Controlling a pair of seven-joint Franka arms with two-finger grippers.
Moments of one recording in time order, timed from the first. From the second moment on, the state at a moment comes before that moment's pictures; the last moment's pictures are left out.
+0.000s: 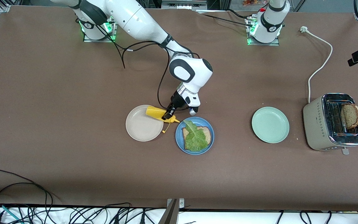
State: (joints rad) left arm 0.11 0.03 0.02 -1.44 0.03 1.32 -0.05; right arm 0.82 1.03 0.16 -1.11 -0.95 1.77 0.06
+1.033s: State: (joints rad) left arm 0.11 0.03 0.02 -1.44 0.02 1.32 -0.05; right arm 0.64 0.77 0.37 -1.07 -0.85 1.57 -0.07
